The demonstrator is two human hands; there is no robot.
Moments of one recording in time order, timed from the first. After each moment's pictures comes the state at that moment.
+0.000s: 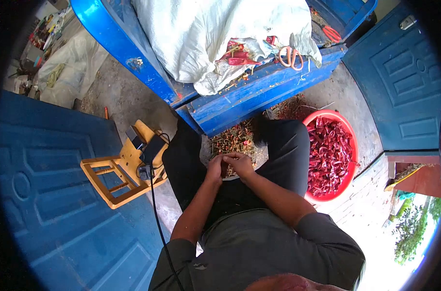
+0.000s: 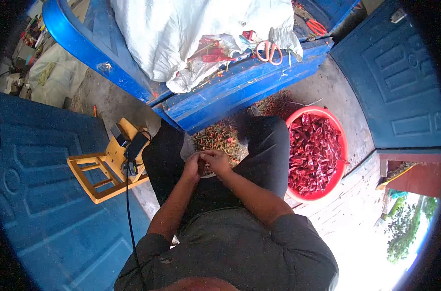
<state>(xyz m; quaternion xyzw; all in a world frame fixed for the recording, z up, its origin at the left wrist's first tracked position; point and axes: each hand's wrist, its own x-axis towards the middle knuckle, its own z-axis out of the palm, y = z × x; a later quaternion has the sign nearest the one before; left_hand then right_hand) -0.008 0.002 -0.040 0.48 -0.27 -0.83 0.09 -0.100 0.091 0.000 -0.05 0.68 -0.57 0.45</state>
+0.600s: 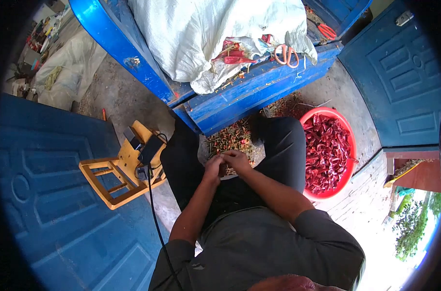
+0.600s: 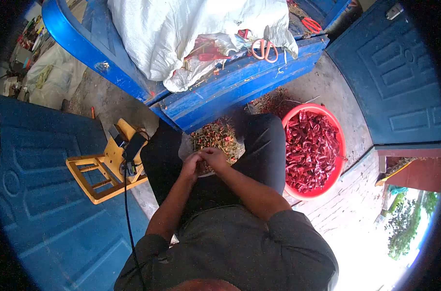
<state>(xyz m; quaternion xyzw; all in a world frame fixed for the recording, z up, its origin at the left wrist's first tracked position) 0.003 -0.002 -0.043 0.46 -0.30 -0.84 0.03 -0.104 0.089 -0.024 -0.03 0.65 -0.57 0.50</state>
